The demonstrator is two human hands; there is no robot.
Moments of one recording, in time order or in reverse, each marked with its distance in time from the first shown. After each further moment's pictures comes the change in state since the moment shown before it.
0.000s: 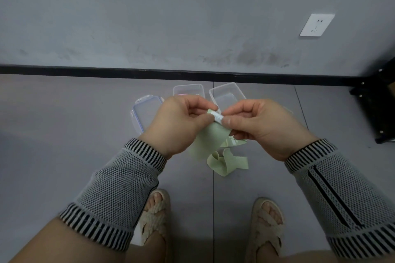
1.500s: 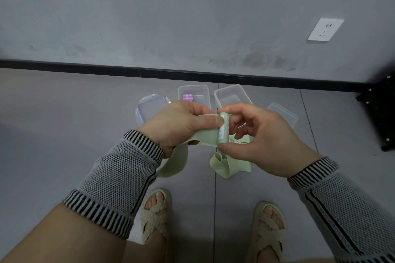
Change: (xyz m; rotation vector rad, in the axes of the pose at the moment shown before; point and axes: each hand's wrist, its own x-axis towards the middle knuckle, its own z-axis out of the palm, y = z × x) left_hand 0.004 -0.001 -0.018 -0.196 -0.252 -0.303; right_hand -0.008 0.010 0.010 -0.360 -0.059 -0.419
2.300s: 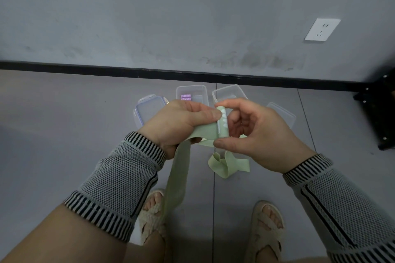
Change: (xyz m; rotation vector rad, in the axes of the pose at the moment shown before) left_hand 0.000 0.002 0.008 -0.182 -0.009 0.021; right_hand 0.005 -0.001 -0.002 0.162 0.004 0.046
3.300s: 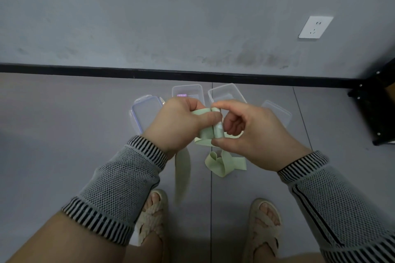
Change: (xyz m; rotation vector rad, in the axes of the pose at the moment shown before) left_hand 0.005 -0.003 0.015 0.429 0.287 0.184; right_hand -0.002 -0.001 -0.003 -0.428 0.062 -0.022
